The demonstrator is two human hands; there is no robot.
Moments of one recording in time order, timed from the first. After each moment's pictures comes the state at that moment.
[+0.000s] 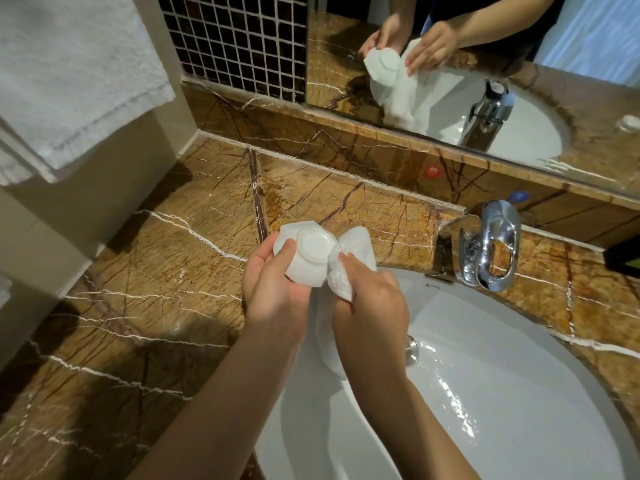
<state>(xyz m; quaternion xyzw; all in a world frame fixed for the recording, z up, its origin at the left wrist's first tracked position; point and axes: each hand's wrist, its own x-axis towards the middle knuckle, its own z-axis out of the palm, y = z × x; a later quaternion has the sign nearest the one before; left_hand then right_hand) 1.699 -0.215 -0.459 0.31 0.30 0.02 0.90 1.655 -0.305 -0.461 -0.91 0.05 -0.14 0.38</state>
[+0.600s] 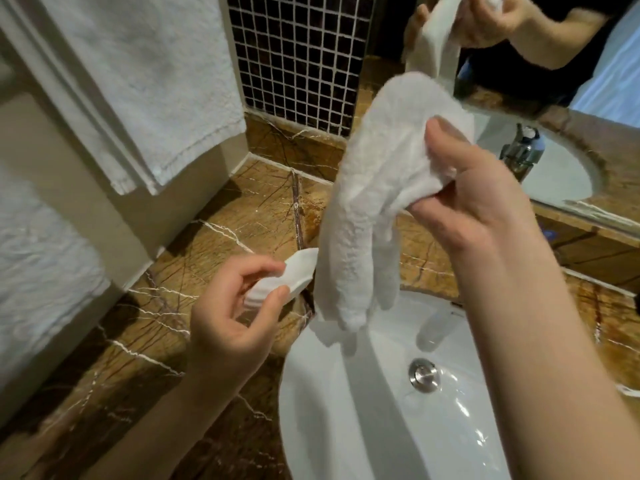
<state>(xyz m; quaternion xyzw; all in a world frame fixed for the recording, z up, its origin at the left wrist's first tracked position) 1.638 -0.127 -0.409 0.82 -0.10 0.26 0.50 1.736 -0.317 -0.310 -0.40 0.10 0.06 0.91</state>
